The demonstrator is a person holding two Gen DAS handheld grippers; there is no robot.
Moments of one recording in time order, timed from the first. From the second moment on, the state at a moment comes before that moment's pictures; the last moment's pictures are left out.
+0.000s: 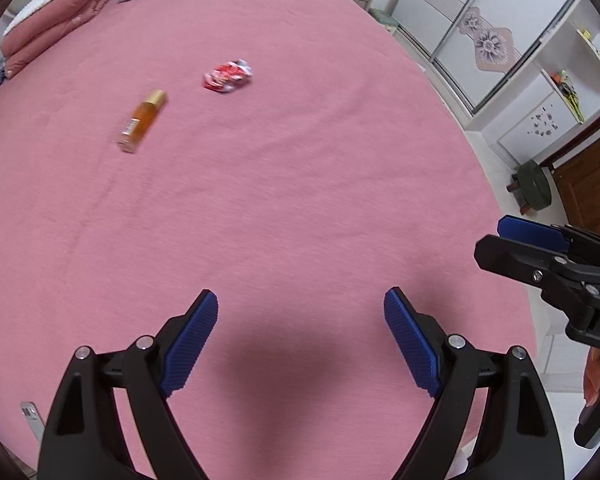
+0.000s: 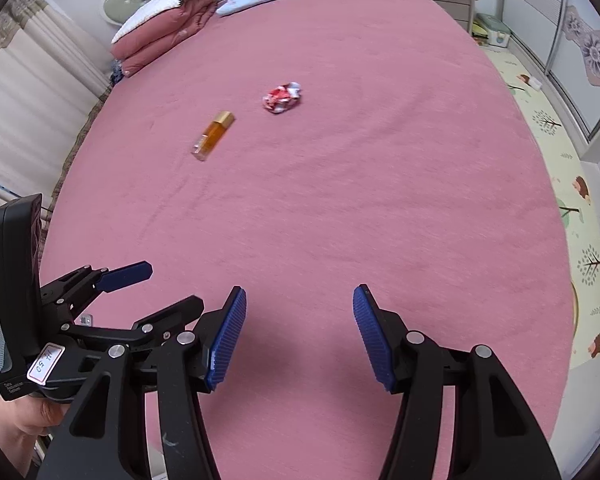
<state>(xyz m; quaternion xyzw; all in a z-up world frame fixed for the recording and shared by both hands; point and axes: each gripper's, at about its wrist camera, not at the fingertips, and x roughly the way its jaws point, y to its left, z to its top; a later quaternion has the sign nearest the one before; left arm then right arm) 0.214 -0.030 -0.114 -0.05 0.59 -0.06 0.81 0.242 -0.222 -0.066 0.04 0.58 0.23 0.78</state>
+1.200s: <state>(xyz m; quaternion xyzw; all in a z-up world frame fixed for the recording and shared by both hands) 0.431 0.155 -0.208 -0.10 0.60 0.04 0.79 0.454 -0.071 -0.149 0.01 0.60 0.27 0.75</state>
